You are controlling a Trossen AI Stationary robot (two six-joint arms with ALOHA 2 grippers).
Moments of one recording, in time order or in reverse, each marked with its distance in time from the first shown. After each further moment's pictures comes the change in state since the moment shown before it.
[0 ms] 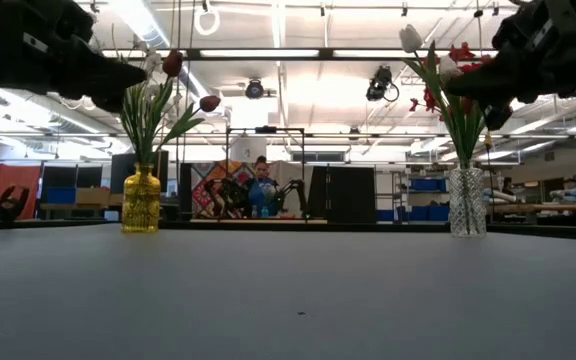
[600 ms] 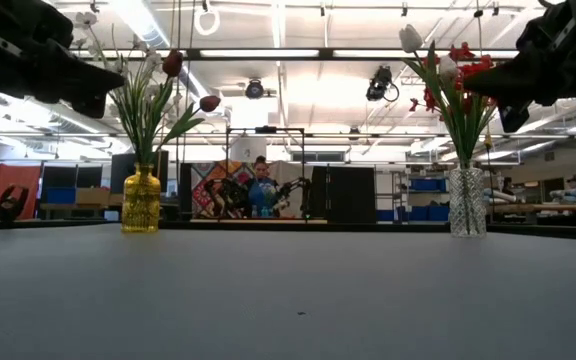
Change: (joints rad) left arm 0.000 -0.295 0.001 -0.325 0.000 -0.026; right arm -0.001 -0.297 -0.062 -0.154 0.043 0.020
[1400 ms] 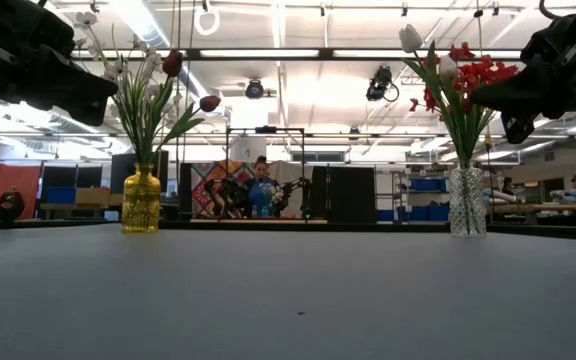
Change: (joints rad) left arm 0.000 0.003 -0.003 -0.059 0.063 -0.034; right arm 0.000 -0.109 -0.055 -0.070 -0.030 -0.001
